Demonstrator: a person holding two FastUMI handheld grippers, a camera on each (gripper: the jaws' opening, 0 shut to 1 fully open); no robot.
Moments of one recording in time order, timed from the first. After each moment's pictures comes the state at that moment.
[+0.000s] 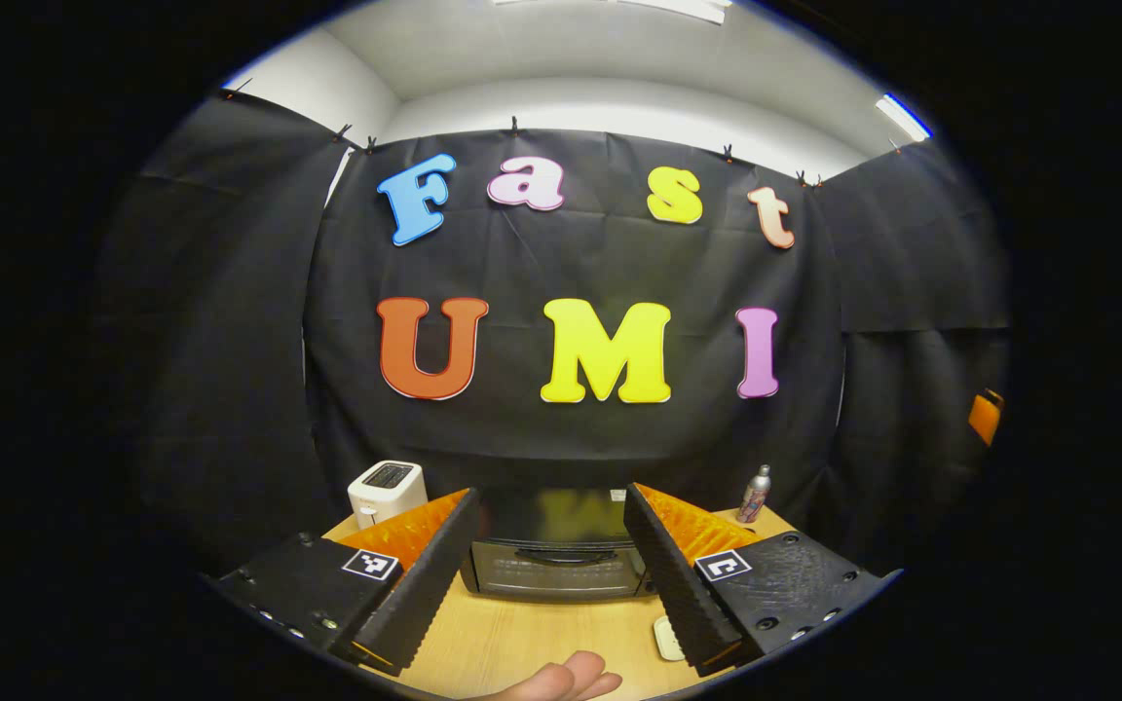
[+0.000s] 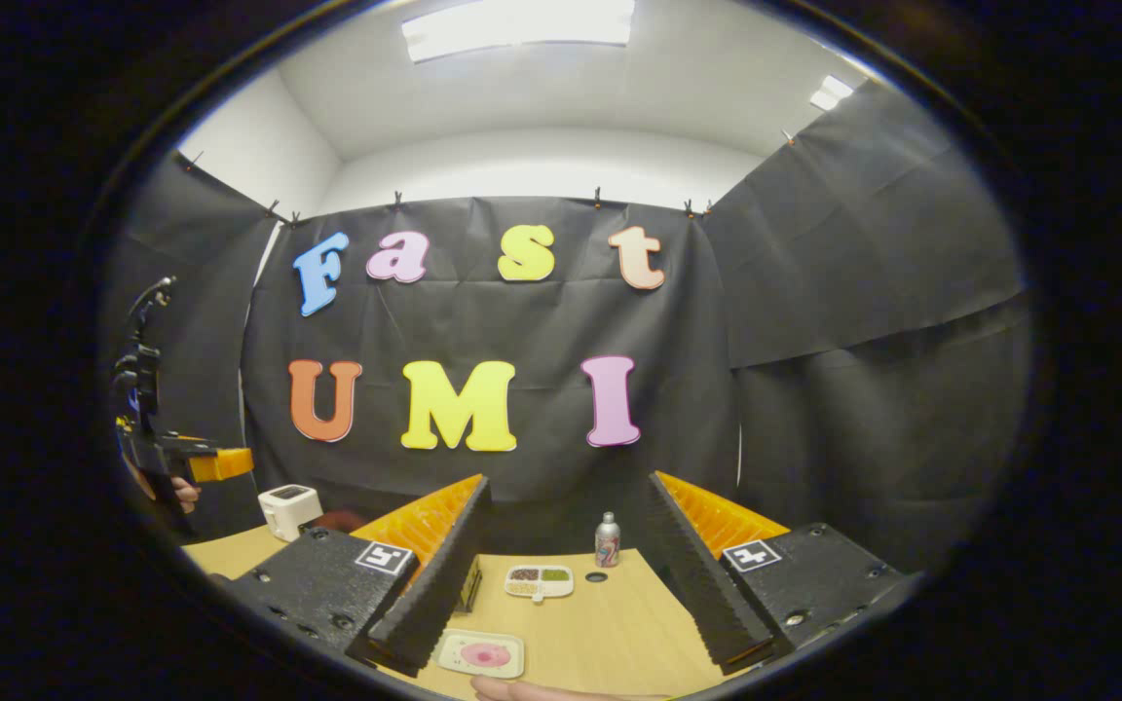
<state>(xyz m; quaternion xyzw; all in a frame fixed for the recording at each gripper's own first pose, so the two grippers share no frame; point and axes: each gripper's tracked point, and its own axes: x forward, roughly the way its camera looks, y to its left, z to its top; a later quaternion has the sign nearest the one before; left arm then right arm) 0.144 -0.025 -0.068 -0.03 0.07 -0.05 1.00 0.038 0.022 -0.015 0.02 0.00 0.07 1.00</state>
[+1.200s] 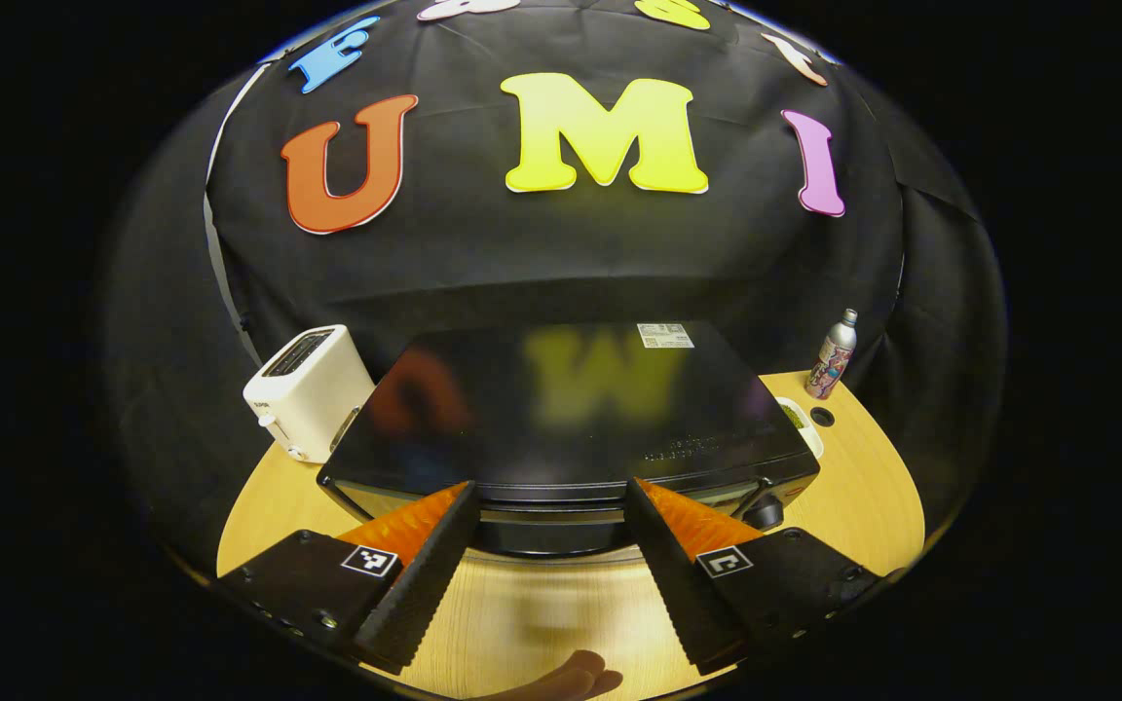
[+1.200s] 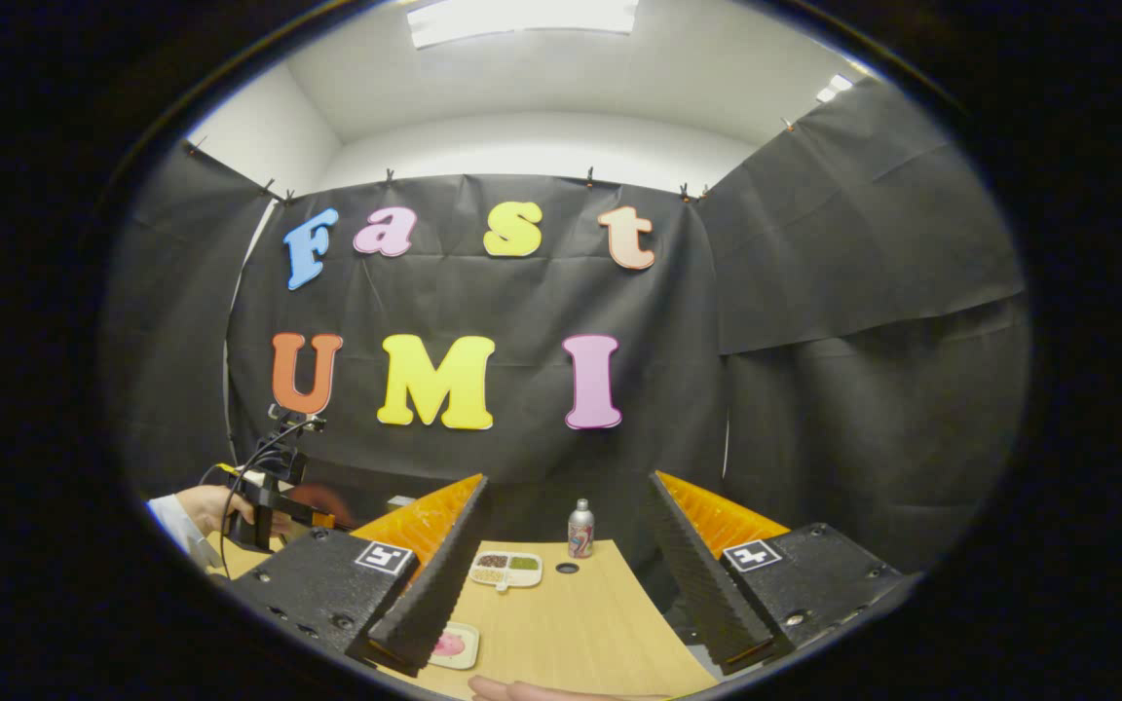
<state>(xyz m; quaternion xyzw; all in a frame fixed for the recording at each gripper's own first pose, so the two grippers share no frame) 0.287 -0.091 -0.272 0.01 0.32 -0.07 0.95 0.064 -0.022 -0.046 -0.01 0.02 0.07 1.00</state>
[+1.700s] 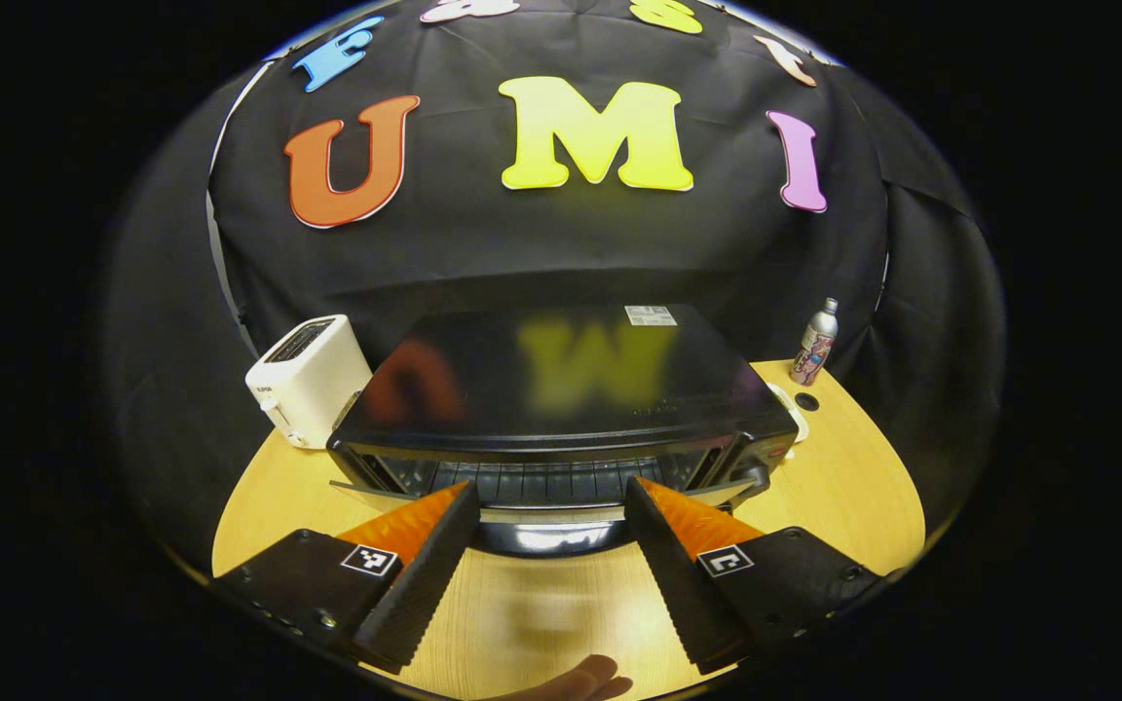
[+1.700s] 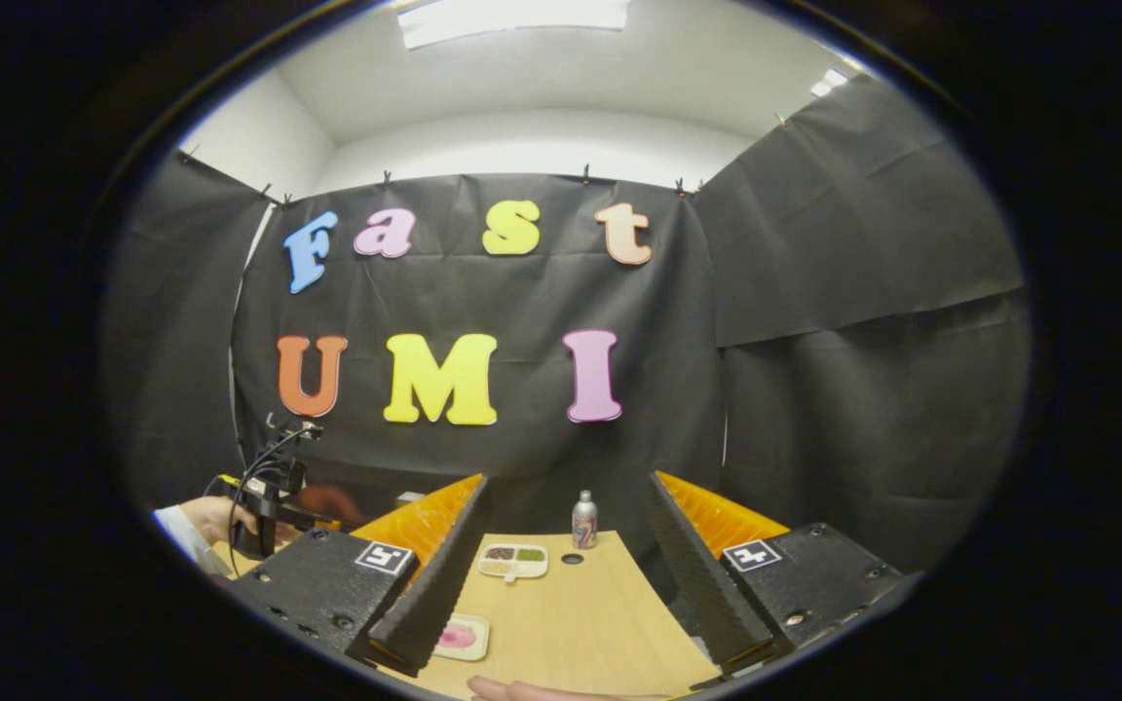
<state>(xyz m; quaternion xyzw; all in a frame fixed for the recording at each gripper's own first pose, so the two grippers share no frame) 0.242 -0.086 -0.277 0.01 0.30 -0.08 0.95 0.034 -0.020 -0.040 0.00 0.04 0.07 1.00</state>
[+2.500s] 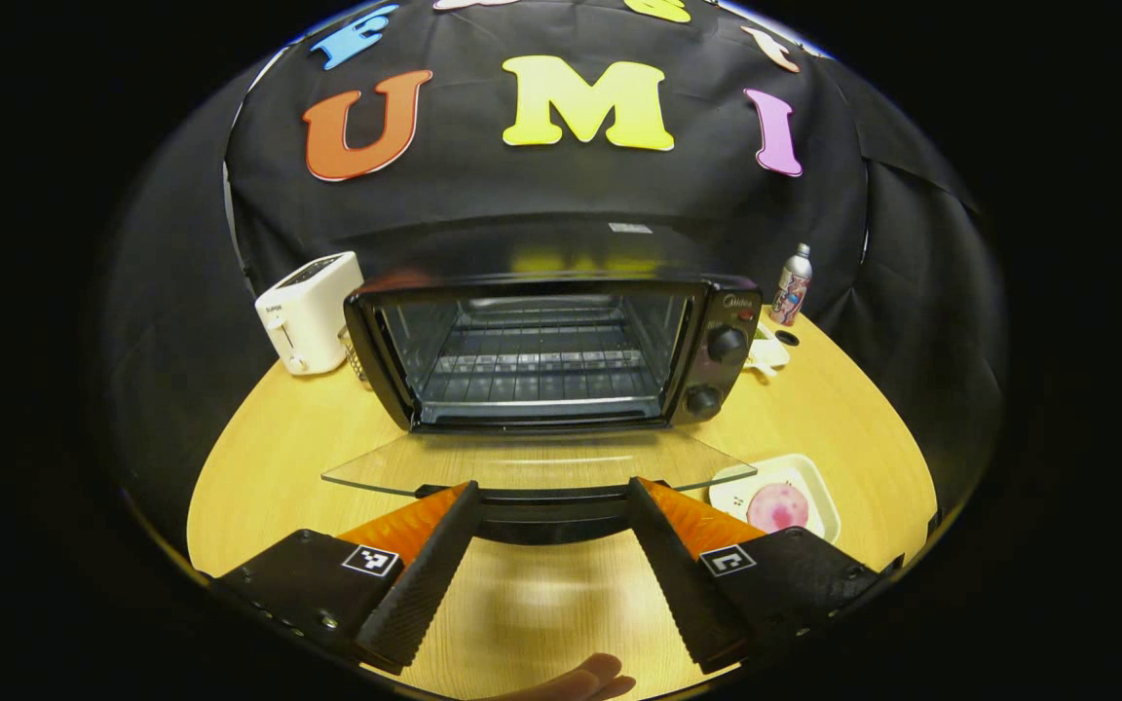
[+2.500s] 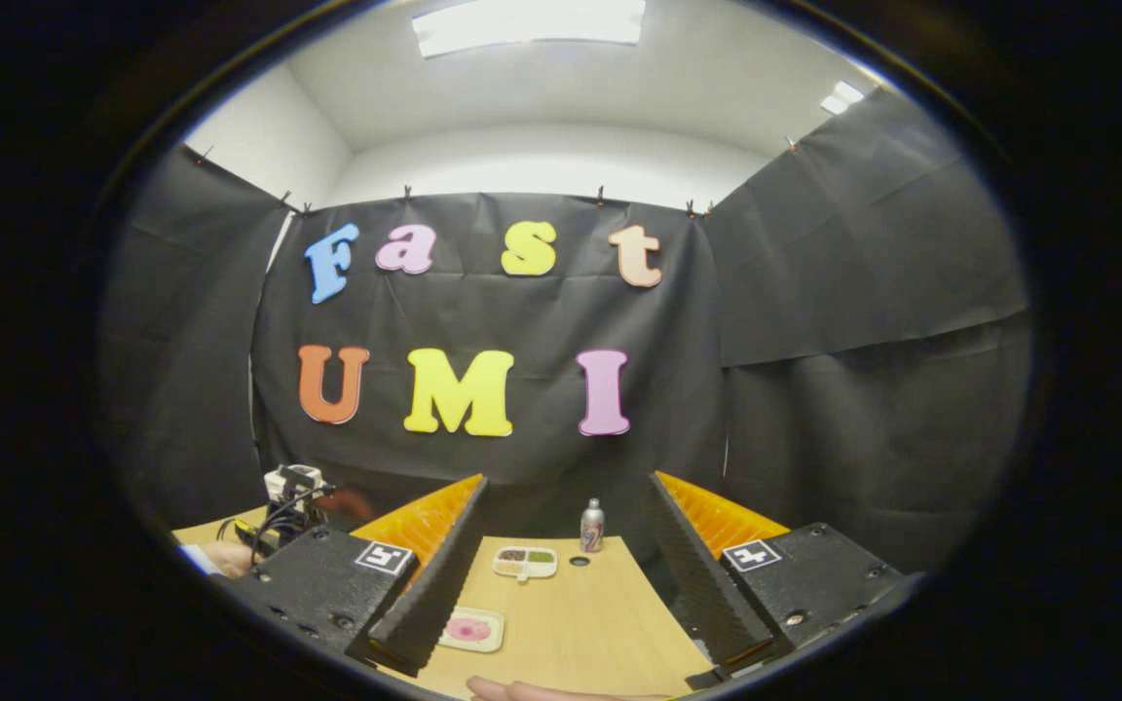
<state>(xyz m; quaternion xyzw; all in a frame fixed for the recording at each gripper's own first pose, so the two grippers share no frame) 0.148 -0.079 -0.339 0.01 0.35 -0.10 0.93 -0.023 -0.008 -0.003 -0.01 0.01 0.08 1.00</state>
